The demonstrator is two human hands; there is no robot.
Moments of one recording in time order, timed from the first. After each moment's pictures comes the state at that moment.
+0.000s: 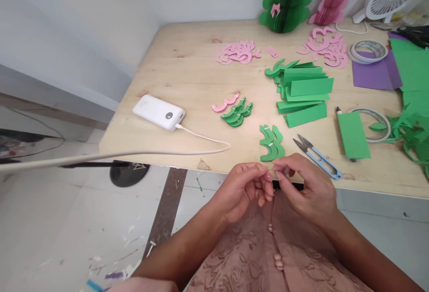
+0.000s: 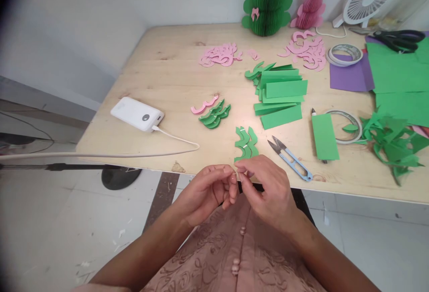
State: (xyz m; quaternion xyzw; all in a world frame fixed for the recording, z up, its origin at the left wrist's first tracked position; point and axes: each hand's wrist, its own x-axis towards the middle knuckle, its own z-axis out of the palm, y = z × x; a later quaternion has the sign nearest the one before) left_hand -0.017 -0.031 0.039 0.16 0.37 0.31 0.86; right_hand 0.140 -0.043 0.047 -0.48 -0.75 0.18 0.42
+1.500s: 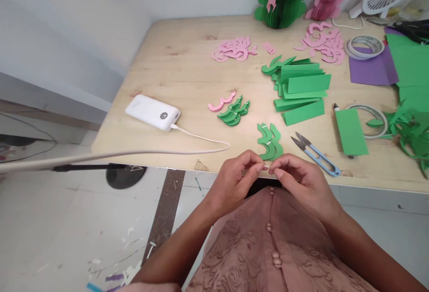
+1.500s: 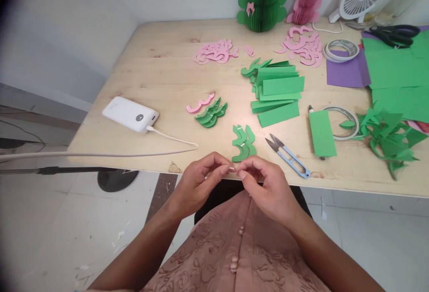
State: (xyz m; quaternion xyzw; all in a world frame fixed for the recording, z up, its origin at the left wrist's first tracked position) left_hand -0.035 -0.020 0.044 0.64 0.47 0.27 0.54; right_hand 0.143 -0.044 0.043 -0.57 -0.58 0.48 0.33
